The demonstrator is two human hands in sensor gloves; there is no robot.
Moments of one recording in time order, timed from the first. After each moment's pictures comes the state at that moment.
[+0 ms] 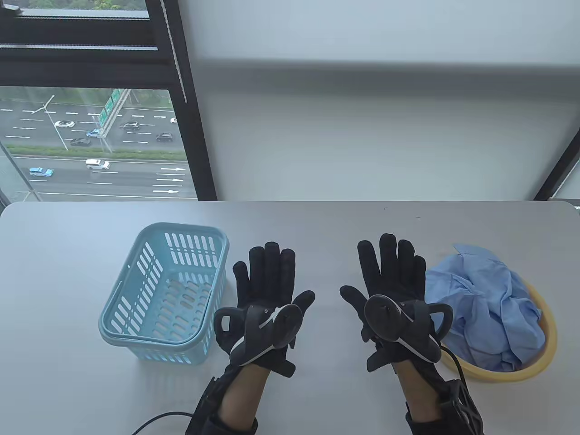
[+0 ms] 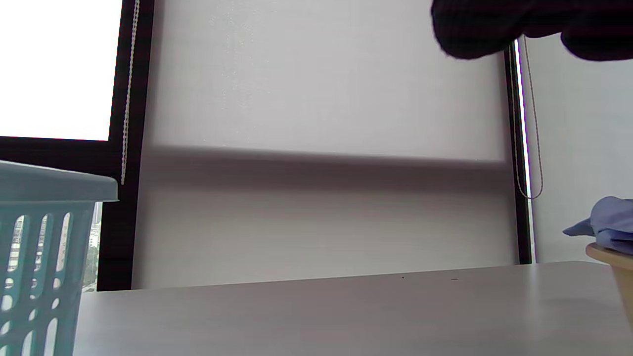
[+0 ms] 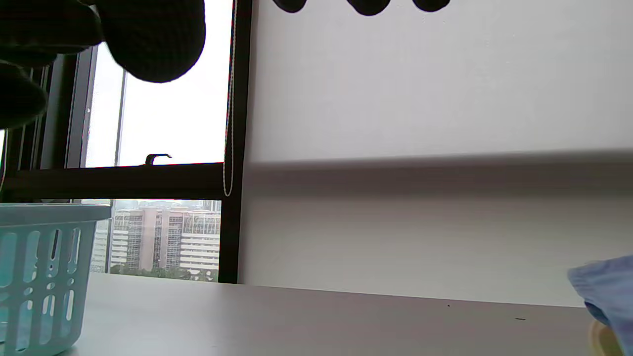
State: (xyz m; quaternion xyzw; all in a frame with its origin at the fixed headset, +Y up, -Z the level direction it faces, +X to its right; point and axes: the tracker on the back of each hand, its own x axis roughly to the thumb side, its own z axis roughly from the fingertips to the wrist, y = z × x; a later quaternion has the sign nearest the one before) left_hand -0.083 -0.624 -0.331 0.17 -0.13 0.03 0.98; right_hand 0.145 -0.602 -0.327 0.07 -0.20 0.98 0.05
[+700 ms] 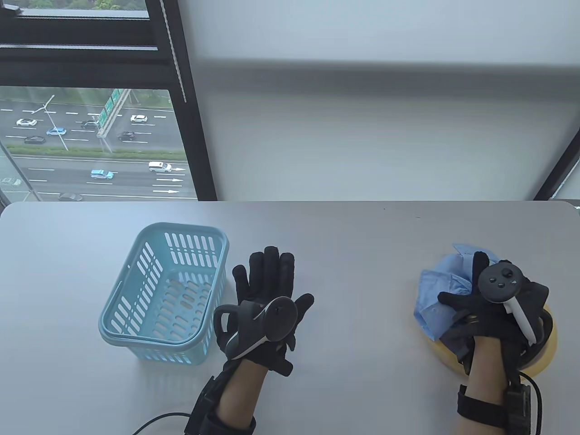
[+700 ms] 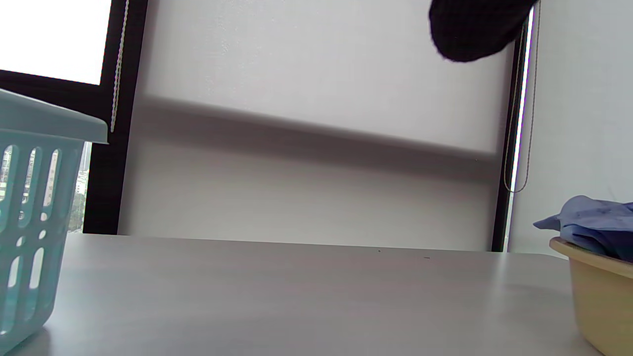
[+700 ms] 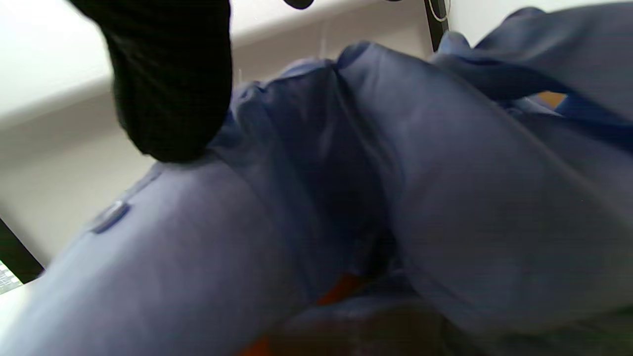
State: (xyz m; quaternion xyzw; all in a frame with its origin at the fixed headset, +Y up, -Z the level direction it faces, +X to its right) left_hand -0.088 -0.627 -0.336 0.12 -0.14 0.08 0.98; right_hand 0.337 -0.643 -0.359 -0.21 0.03 0.96 0.20
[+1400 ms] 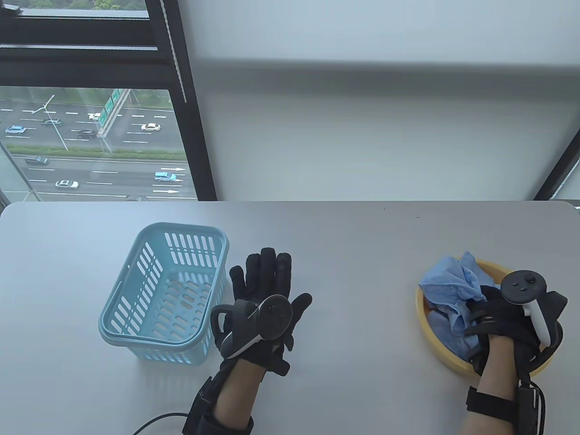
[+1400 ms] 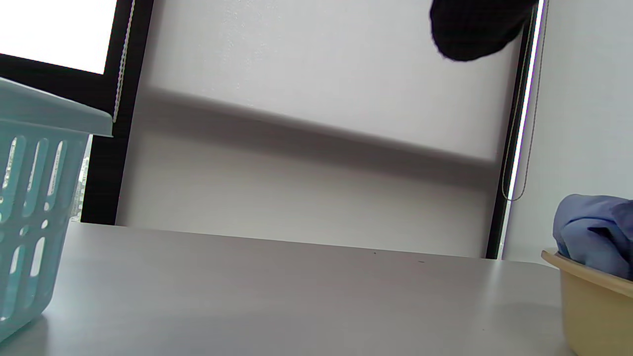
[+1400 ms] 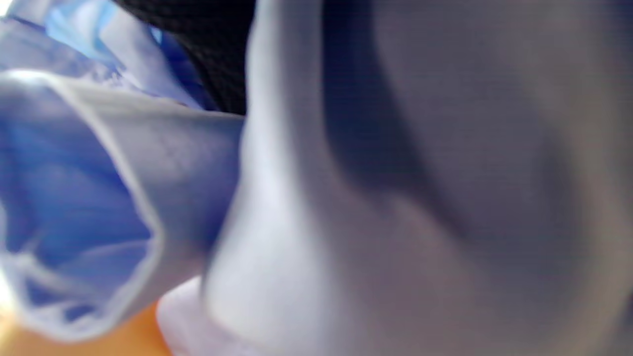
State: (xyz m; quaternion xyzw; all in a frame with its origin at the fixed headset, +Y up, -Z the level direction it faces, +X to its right) left_hand -0.095 -0.626 -0.337 0.11 -0.13 0.10 0.98; right_hand 0.376 -0.663 -0.358 -0.23 0.00 0.93 0.30
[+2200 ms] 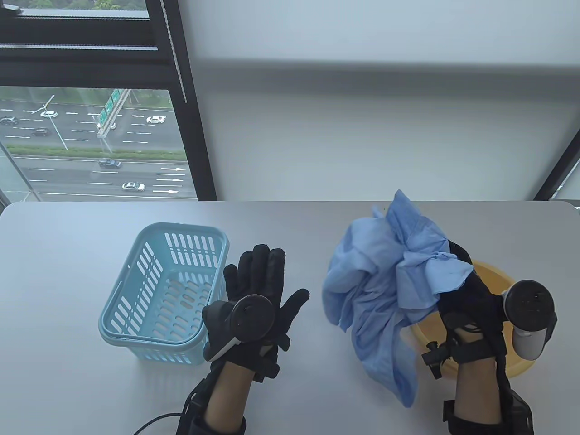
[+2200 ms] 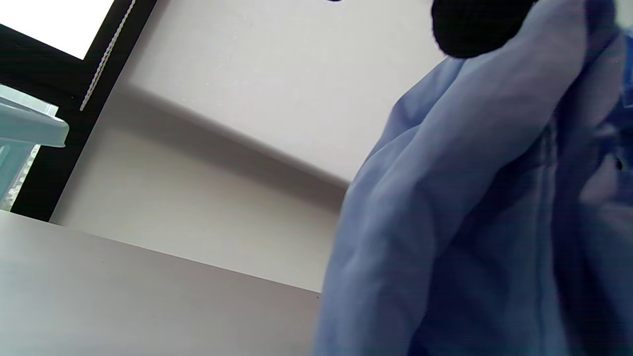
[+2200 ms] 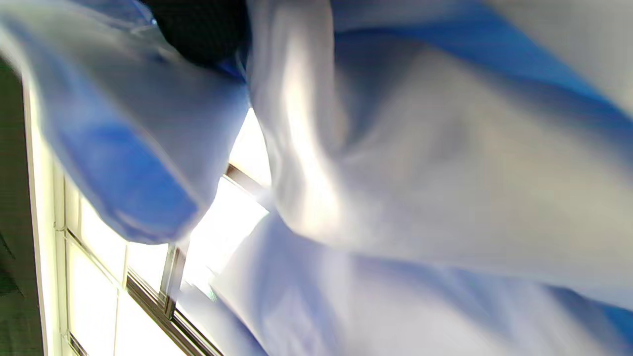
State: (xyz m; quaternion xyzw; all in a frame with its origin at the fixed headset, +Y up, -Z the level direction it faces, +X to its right) left_hand -0.114 -0.604 -0.324 0.14 -0.18 0.23 0.95; right_hand 0.256 -0.577 -0.319 0.11 -0.16 0.82 0.54
